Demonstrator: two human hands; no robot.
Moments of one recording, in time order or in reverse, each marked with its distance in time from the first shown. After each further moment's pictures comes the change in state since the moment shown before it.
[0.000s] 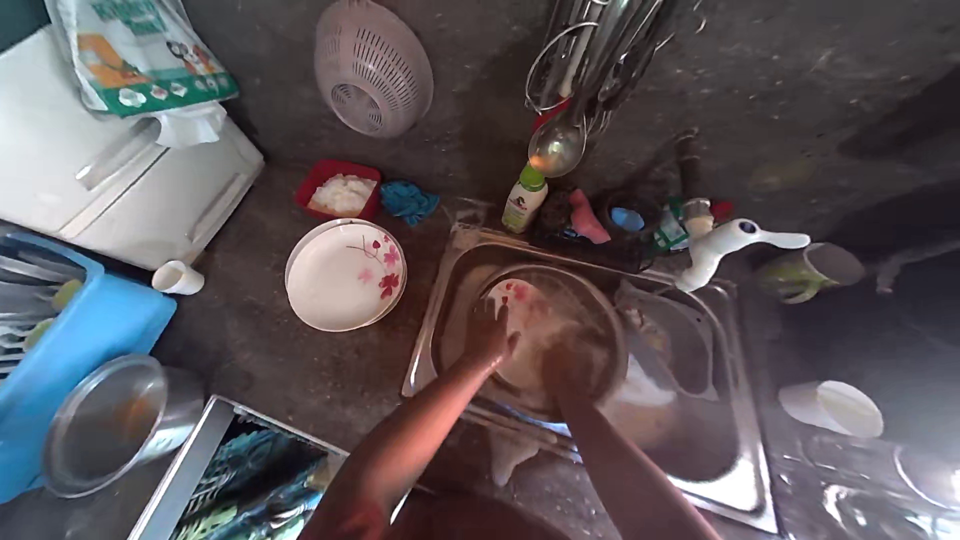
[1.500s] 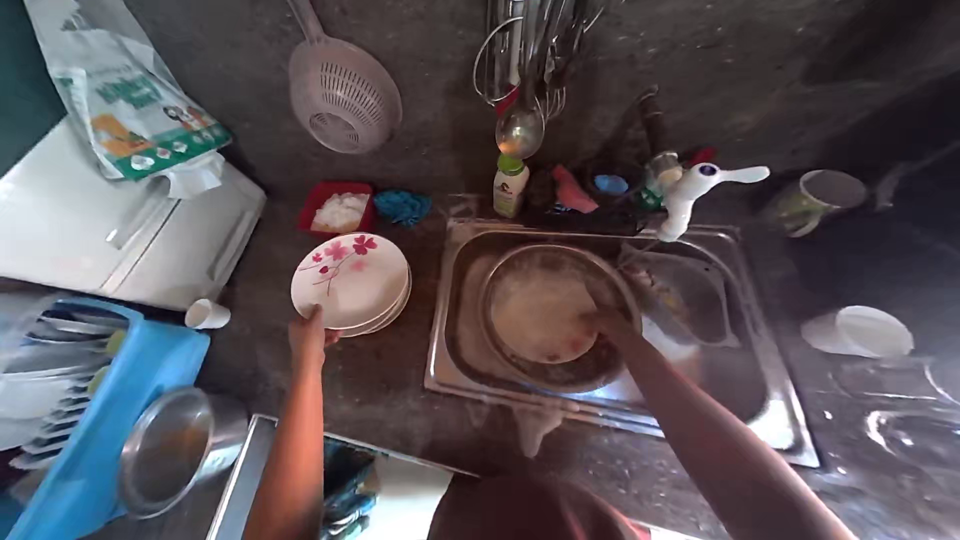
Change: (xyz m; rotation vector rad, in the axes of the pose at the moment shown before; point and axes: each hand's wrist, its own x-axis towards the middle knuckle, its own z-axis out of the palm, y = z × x) left_hand -0.128 -0.194 -0.169 -0.763 0.759 -0.733; right_hand 0.044 0.044 -0.053 0.443 -0.132 0.126
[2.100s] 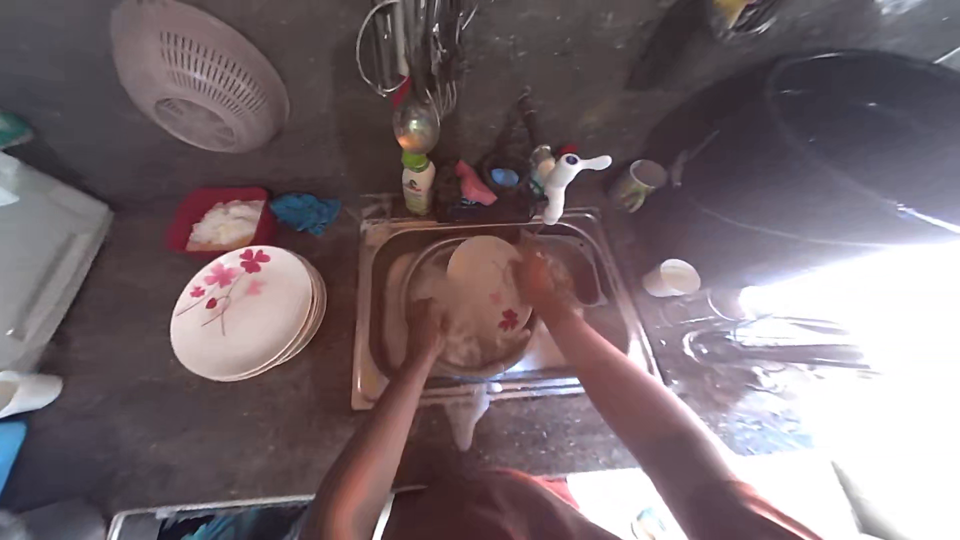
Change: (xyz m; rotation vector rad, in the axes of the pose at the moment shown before) left_hand -0.146 -0.026 0.266 0.608 -0.733 0.654; right_hand -0.065 -0.065 -0.064 -0.104 0.307 -0.189
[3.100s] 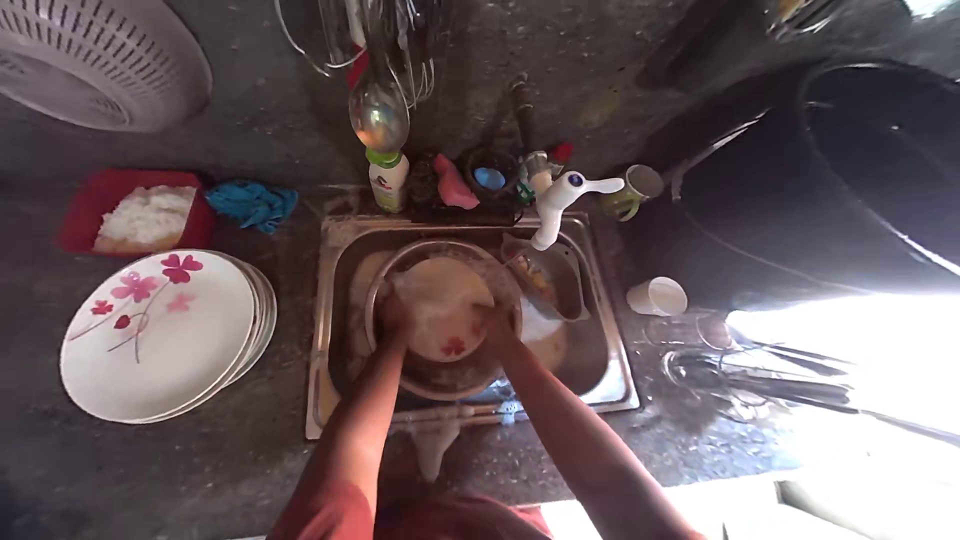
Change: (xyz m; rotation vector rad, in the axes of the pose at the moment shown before) left_hand 0.074 0.011 0.021 0.138 -0.196 -0.254; right_hand 0.021 0.070 0.111 0.696 -0.009 0.442
